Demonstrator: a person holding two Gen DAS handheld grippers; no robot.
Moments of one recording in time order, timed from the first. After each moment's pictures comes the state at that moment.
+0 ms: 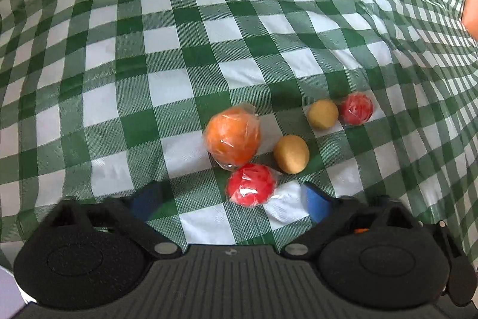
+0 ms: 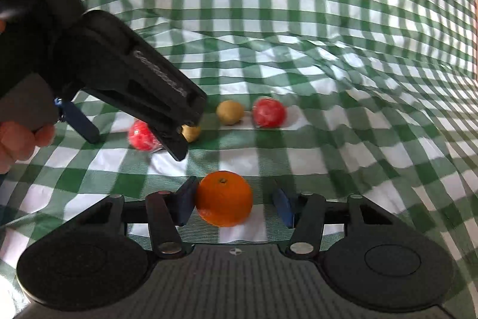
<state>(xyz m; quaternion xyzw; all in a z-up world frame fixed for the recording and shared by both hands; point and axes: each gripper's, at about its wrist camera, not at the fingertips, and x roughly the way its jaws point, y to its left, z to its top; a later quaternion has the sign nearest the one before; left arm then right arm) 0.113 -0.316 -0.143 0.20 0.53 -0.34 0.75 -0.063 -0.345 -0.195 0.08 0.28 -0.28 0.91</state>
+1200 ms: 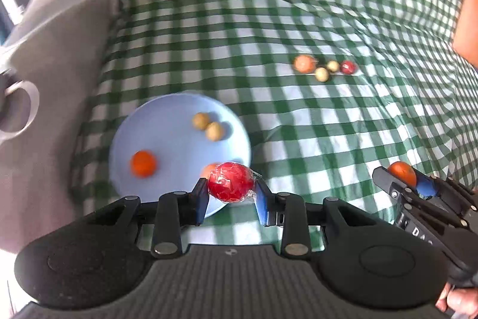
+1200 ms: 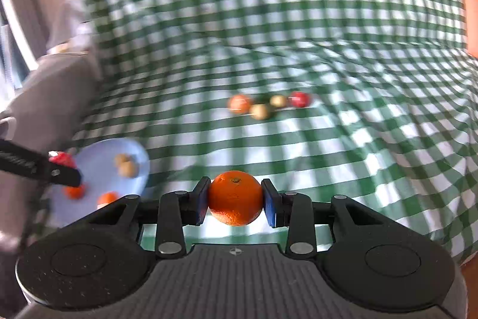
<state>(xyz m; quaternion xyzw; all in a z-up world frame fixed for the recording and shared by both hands) -0.017 -0.047 0.020 0.16 0.49 -0.27 0.81 -0.185 -0.186 -0.058 0.15 0.29 -0.21 0.92</state>
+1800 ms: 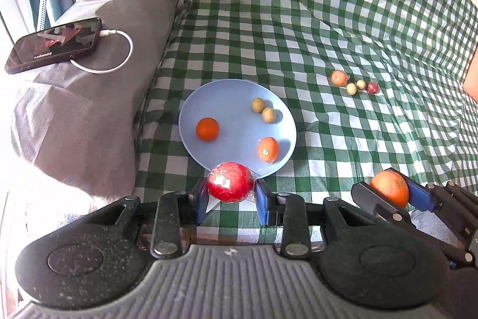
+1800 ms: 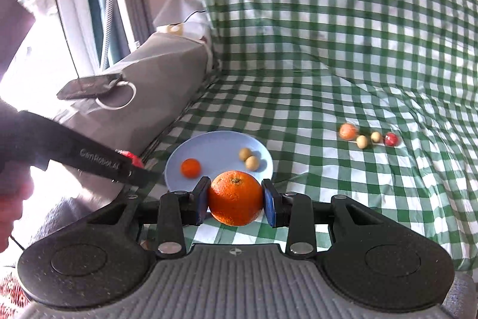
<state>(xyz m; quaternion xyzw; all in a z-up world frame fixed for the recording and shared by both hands) -0.044 0.062 0.045 0.09 0.48 -0.23 0.84 -0.181 -0.058 -0.003 0.06 0.29 -0.10 0.95</state>
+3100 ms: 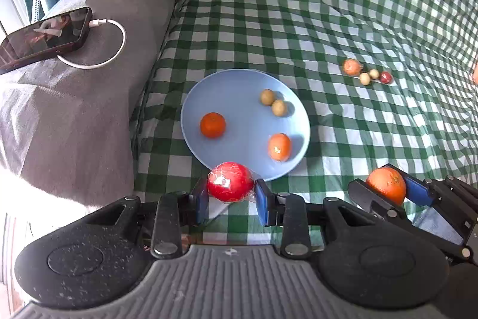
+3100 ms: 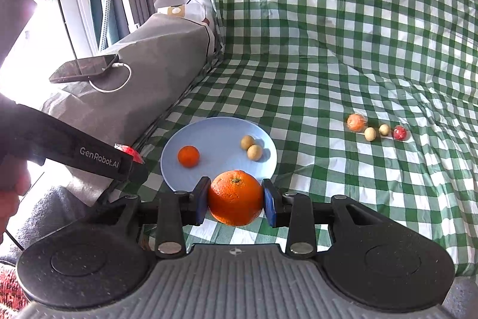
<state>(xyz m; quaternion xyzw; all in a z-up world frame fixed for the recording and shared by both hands) -0.015 0.044 0.017 0.11 0.50 -0.22 0.83 -0.146 -0.069 -0.032 0.06 0.32 -0.09 0.94</state>
